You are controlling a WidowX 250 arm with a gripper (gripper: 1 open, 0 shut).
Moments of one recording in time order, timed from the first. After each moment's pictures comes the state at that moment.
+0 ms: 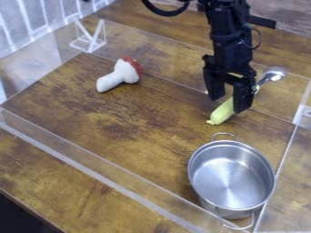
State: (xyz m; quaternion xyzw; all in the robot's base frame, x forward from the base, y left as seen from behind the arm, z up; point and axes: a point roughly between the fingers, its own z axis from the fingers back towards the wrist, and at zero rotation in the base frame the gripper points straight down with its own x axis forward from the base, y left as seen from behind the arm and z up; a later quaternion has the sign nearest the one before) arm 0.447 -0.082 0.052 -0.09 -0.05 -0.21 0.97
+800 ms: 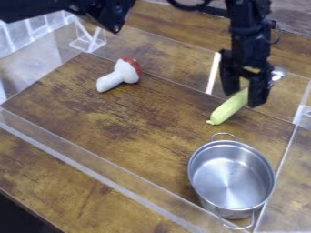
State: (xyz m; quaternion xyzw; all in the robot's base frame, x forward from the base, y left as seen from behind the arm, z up) arm 0.457 -0.105 0.065 -0.09 -0.04 -0.24 0.97
